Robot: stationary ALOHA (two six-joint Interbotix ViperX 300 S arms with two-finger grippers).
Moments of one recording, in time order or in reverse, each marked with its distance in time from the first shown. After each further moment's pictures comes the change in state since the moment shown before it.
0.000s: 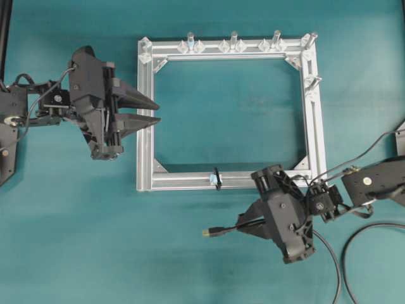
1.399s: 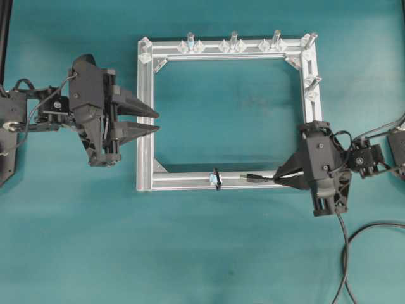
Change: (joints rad) left arm -0.032 0.000 0.008 0.000 0.003 -0.002; right arm -0.155 -0.255 0.225 0.002 0.118 0.067
